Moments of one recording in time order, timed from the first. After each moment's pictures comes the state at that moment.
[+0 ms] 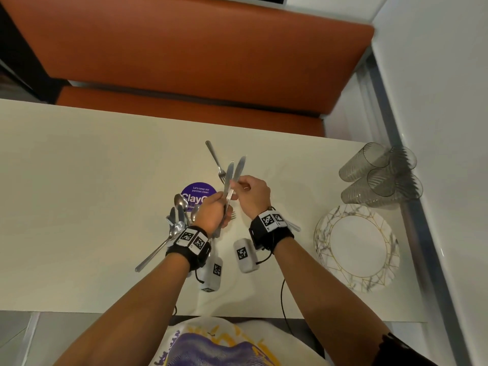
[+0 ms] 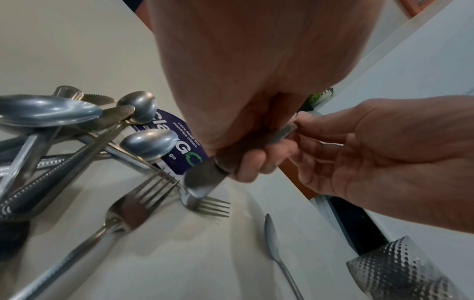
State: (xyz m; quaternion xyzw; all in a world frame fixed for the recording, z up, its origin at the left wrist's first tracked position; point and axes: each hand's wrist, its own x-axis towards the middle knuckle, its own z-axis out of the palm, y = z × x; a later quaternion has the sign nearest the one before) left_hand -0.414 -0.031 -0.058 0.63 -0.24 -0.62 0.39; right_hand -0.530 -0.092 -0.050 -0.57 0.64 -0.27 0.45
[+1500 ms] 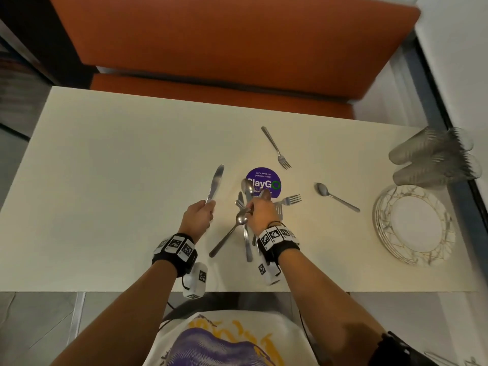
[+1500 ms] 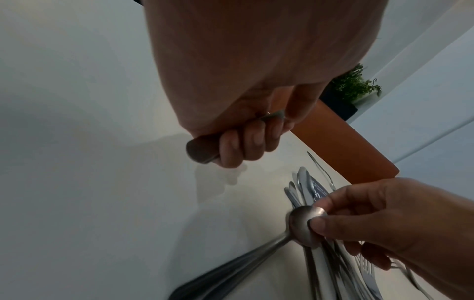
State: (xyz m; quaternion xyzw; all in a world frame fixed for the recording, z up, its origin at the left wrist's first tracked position) left_hand -0.190 0.067 -0.100 0.72 -0.25 -0.56 0.32; right_hand -0.376 0.010 -0.113 -0.69 0.65 0.04 0.32
